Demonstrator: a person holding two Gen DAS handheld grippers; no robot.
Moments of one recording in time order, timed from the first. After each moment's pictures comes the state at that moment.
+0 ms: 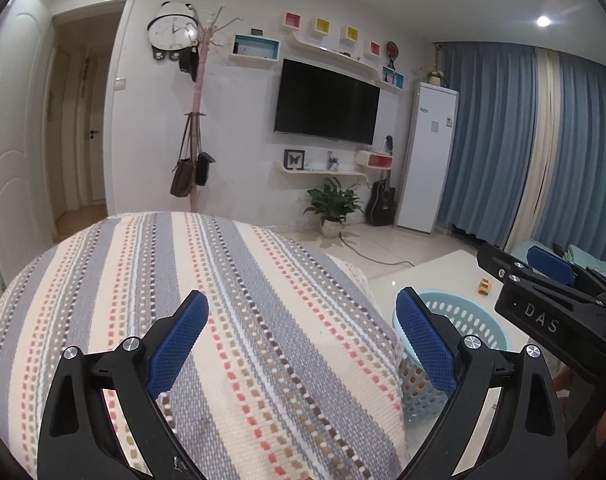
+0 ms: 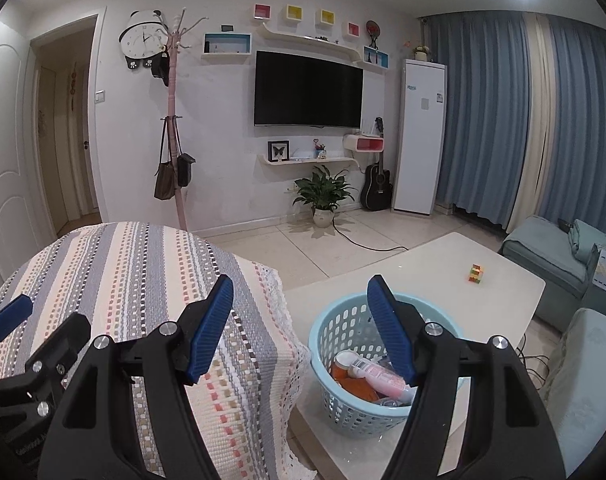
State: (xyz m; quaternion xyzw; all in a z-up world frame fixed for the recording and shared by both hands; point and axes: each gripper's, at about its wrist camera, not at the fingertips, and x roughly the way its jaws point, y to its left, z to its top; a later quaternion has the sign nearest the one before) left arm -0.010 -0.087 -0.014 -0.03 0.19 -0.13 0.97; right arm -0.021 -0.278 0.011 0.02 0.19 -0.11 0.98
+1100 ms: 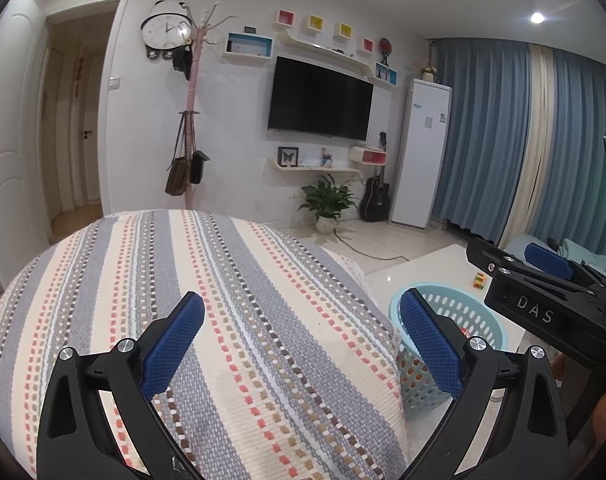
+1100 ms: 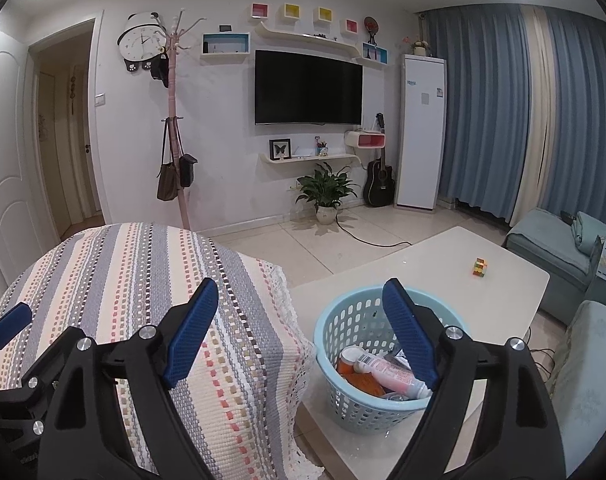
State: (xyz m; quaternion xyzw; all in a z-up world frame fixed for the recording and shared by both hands) left arm -0.017 -0.081 -0.015 -0.03 0.19 -0.14 0.97; right arm -0.019 -0.277 0.007 0.03 0.19 -0.11 0.97
